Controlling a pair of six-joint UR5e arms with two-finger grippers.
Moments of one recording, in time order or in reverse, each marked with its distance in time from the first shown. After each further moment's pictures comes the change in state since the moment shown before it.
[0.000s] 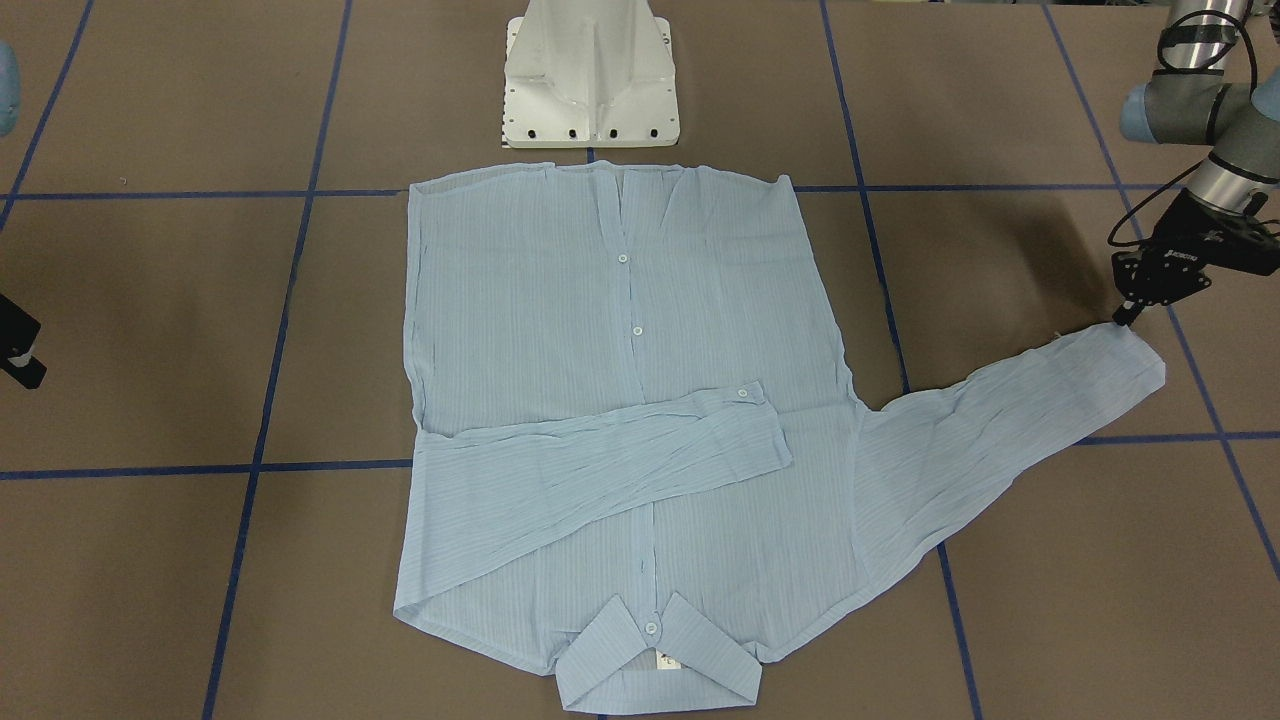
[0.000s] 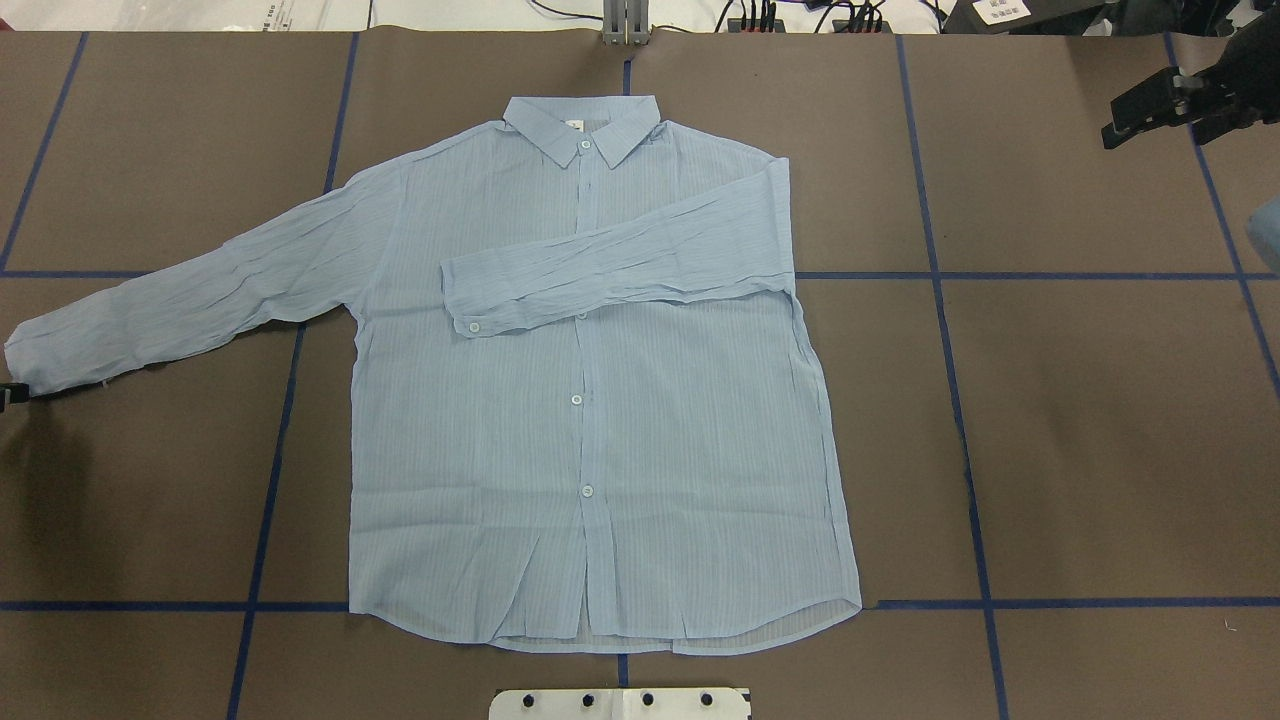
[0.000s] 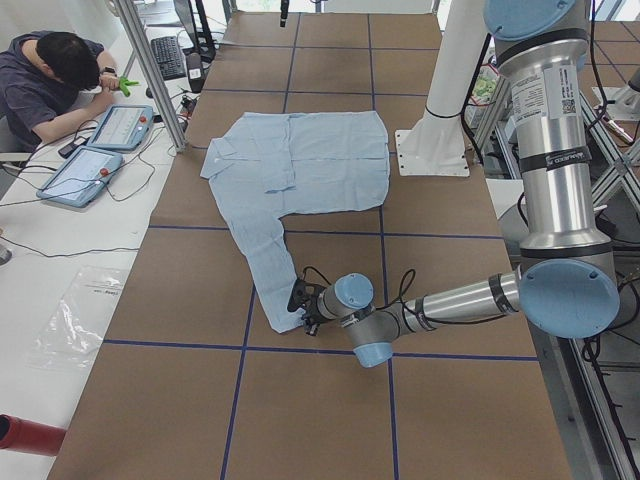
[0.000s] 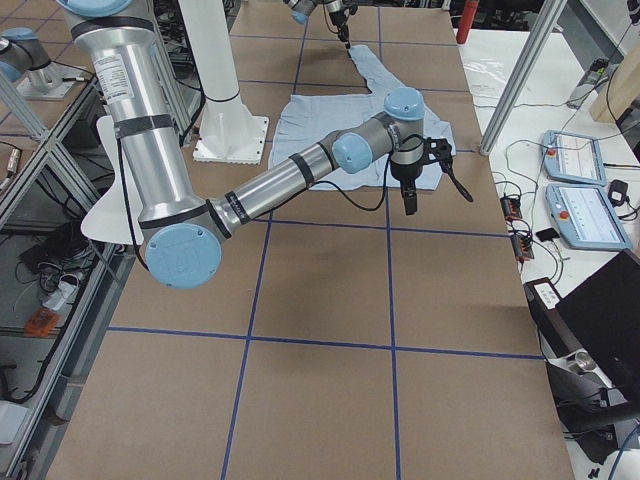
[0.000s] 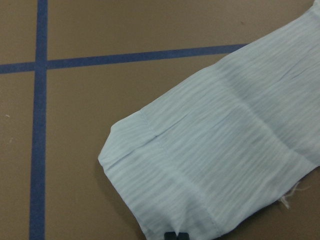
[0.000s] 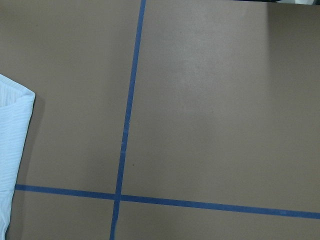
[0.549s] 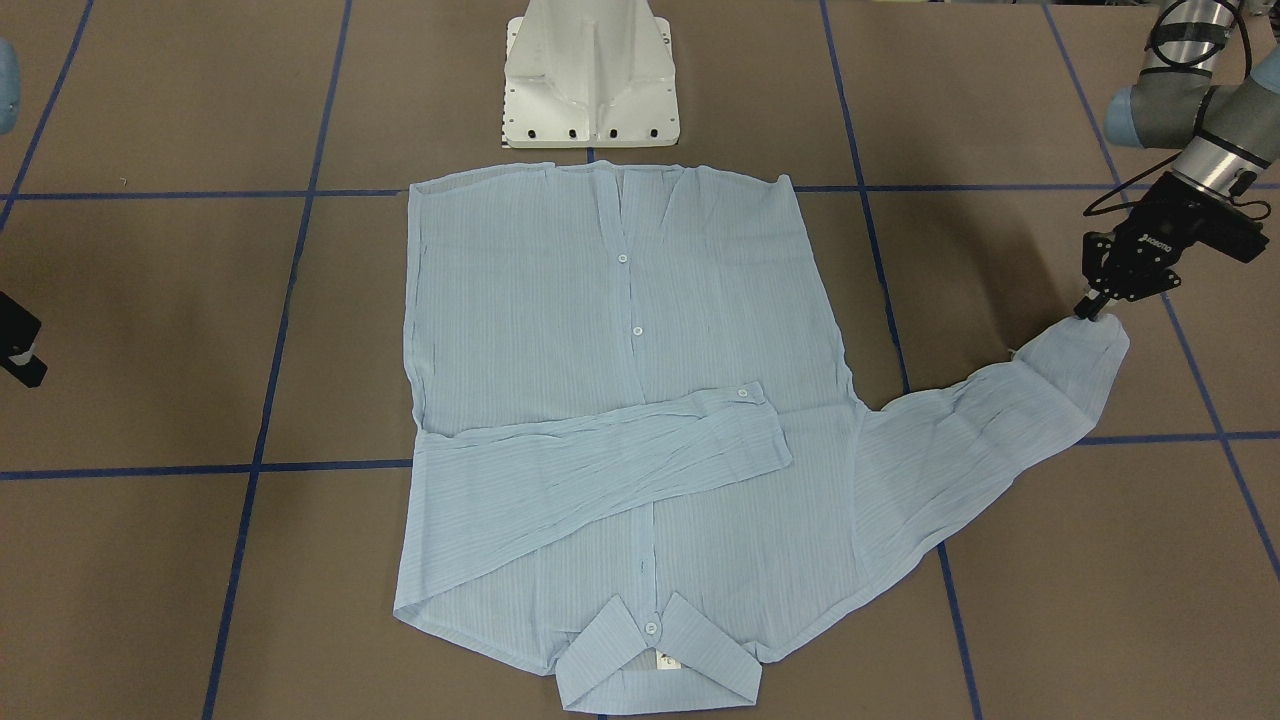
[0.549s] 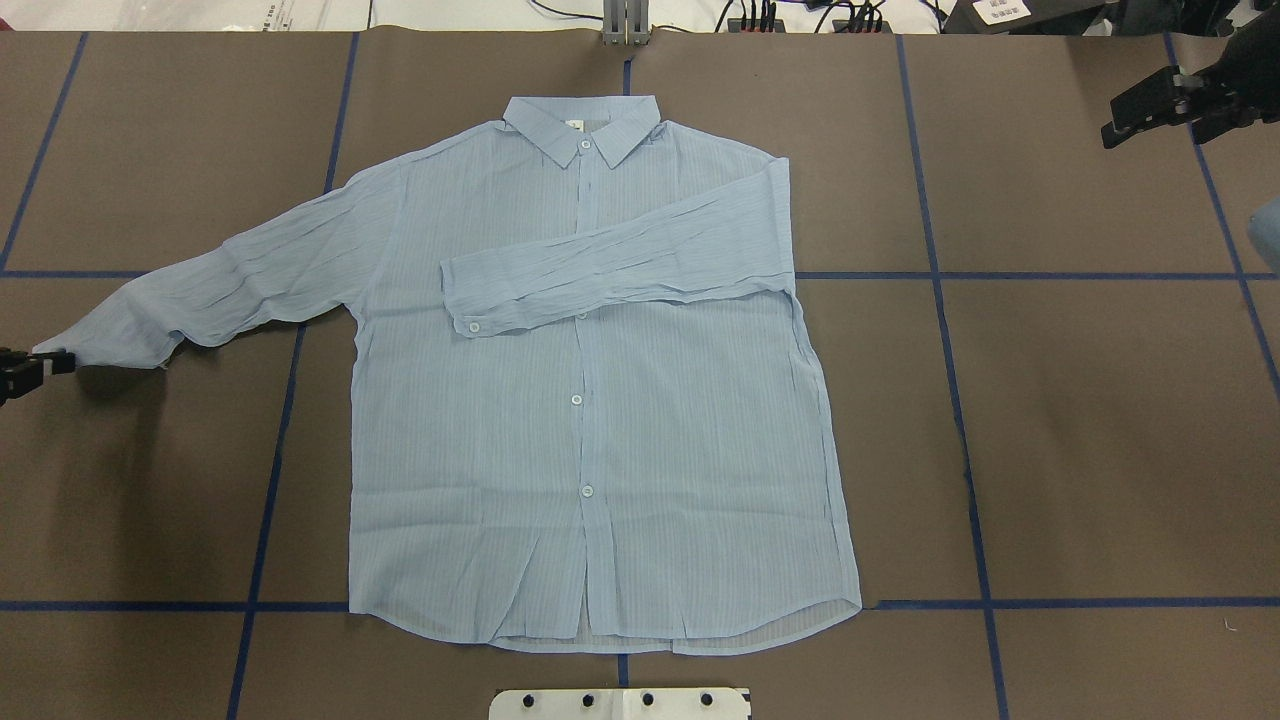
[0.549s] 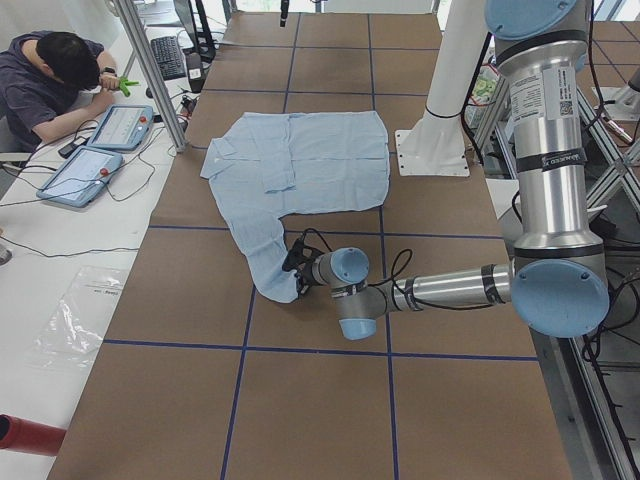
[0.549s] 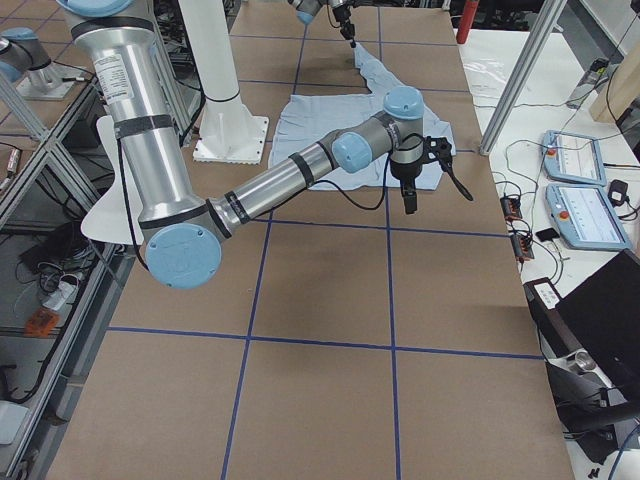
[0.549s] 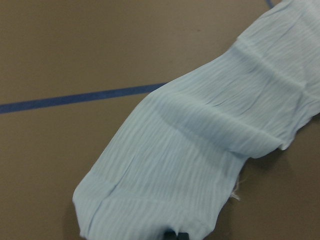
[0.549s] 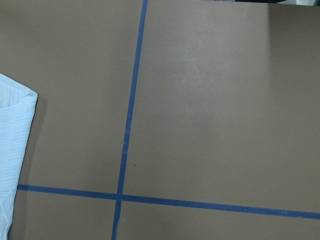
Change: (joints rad) left arm -0.011 -0.058 -0.141 -0.068 -0.064 -0.027; right arm 0.000 -0.001 0.005 0.000 0.001 0.002
